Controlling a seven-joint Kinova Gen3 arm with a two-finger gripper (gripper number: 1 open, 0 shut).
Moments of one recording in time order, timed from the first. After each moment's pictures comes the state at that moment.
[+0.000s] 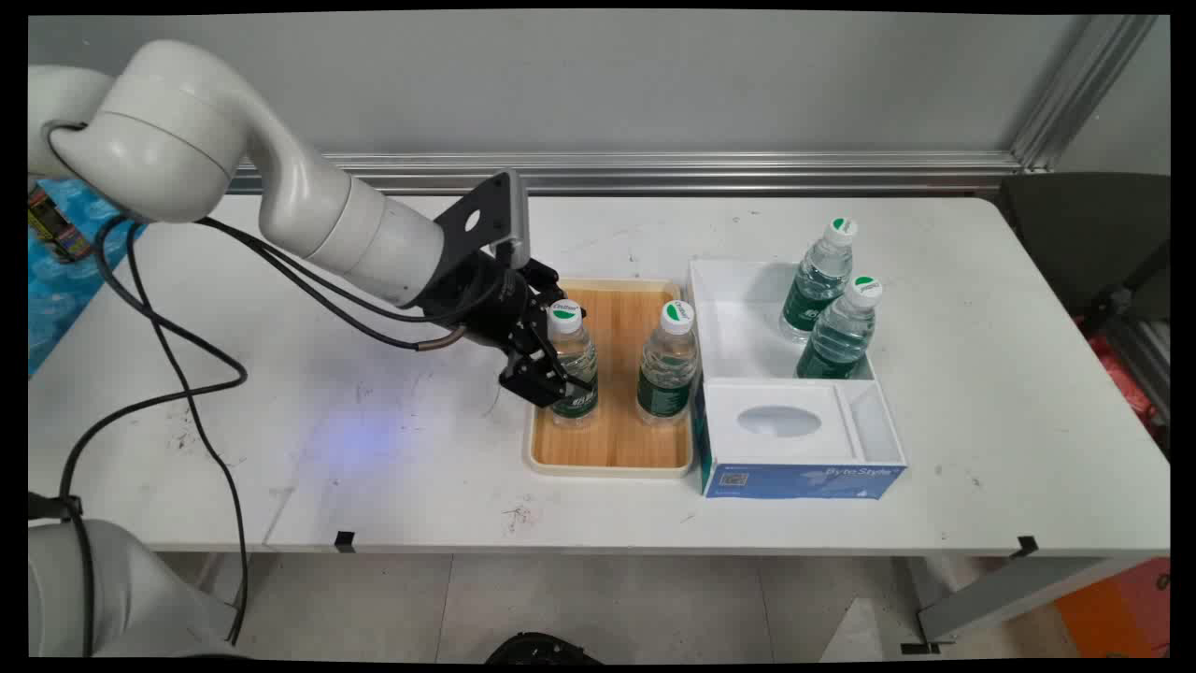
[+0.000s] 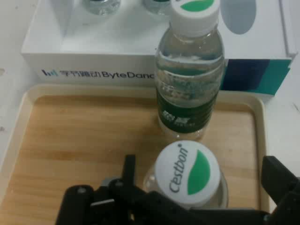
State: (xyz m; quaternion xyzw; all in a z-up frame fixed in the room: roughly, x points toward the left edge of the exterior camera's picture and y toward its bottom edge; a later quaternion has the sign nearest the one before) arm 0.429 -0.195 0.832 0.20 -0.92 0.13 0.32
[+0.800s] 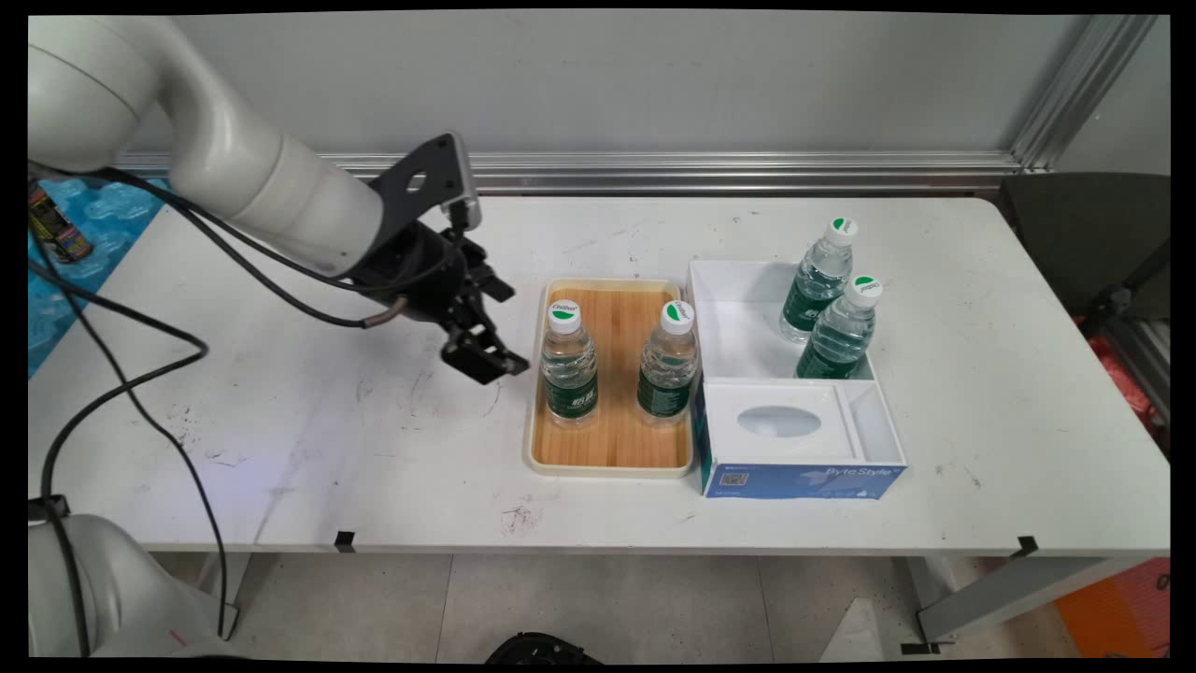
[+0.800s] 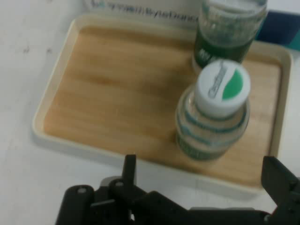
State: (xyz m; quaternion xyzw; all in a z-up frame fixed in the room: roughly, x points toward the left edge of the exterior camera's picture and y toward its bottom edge) arm 0.453 -0.171 0.875 0.29 -0.92 0.13 0.24
